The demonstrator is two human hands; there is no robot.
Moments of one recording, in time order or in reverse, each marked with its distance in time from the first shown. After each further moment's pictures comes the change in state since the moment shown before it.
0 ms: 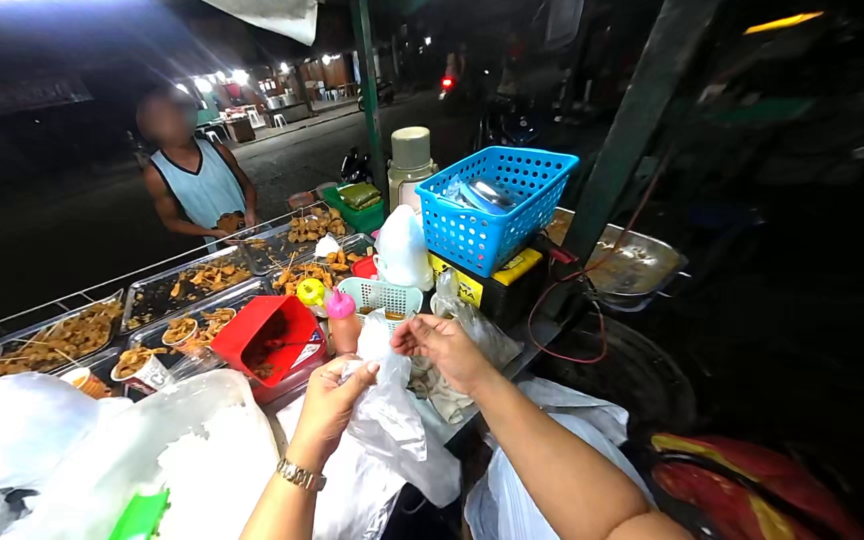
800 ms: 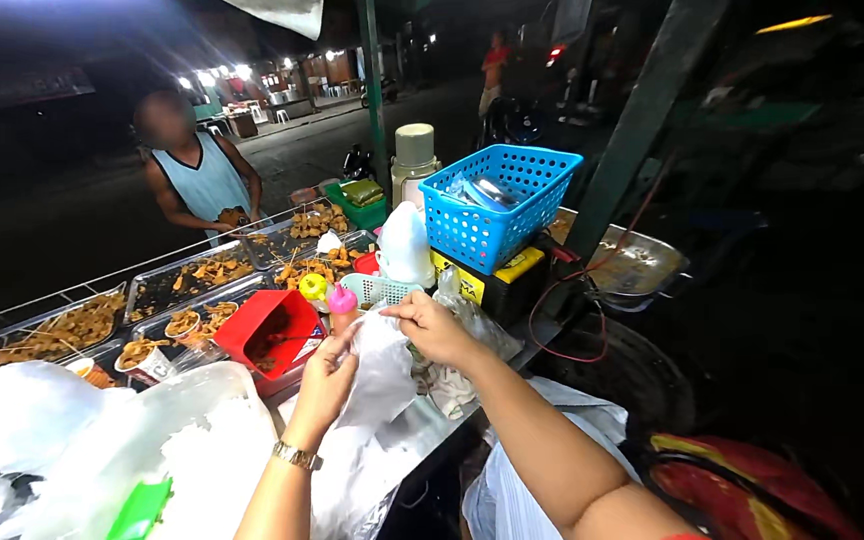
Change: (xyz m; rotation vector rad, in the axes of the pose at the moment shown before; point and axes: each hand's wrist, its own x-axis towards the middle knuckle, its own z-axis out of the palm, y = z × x) left_hand 0.017 0.005 -0.017 0.599 -0.004 0.037; right_hand 0.026 -0.031 0.004 -0.880 -0.113 -0.044
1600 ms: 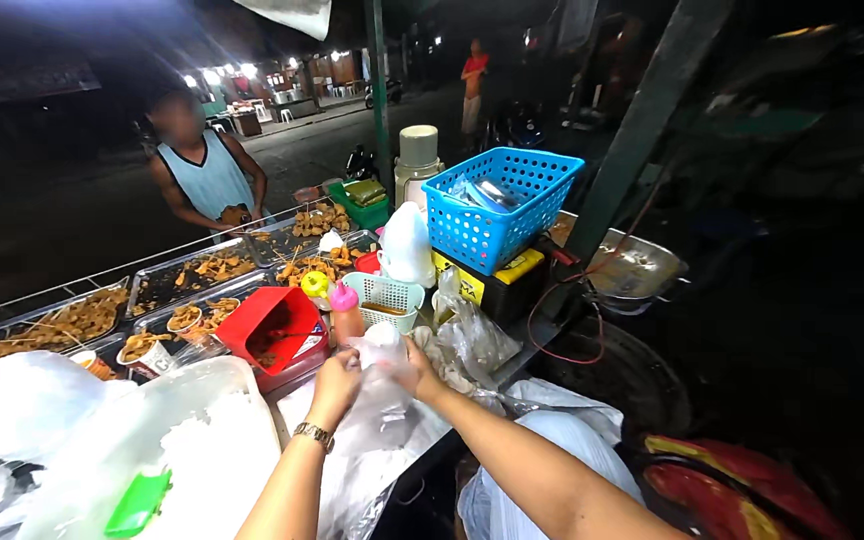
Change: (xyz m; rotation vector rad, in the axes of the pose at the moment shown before) left_hand 0.010 -0.028 0.019 0.262 -0.098 -0.362; right_hand -0.008 0.105 0.115 0.413 0.208 0.062
